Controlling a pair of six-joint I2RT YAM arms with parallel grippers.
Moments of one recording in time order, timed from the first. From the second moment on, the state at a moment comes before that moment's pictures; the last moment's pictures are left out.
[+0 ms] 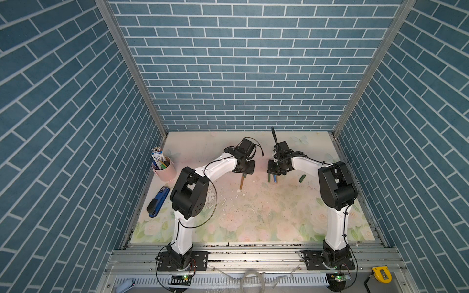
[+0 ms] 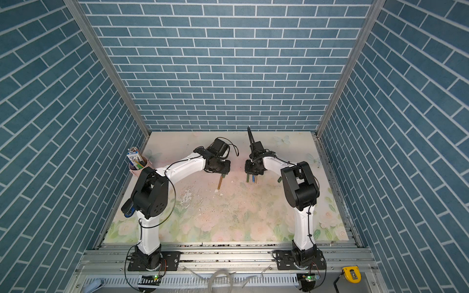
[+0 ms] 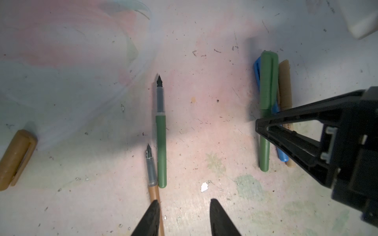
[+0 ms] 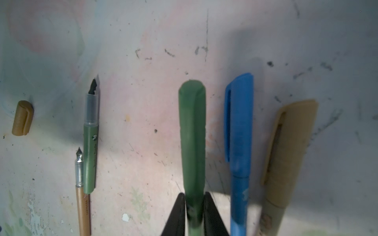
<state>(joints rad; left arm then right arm) -0.61 2.05 1.64 -0.69 0.02 -0.35 0.45 2.05 1.43 -0.49 -0.23 0.49</state>
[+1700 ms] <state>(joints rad) -0.63 2.26 1.76 -0.78 -0.12 -0.26 0.44 1.39 1.14 -0.50 -0.20 0.53</state>
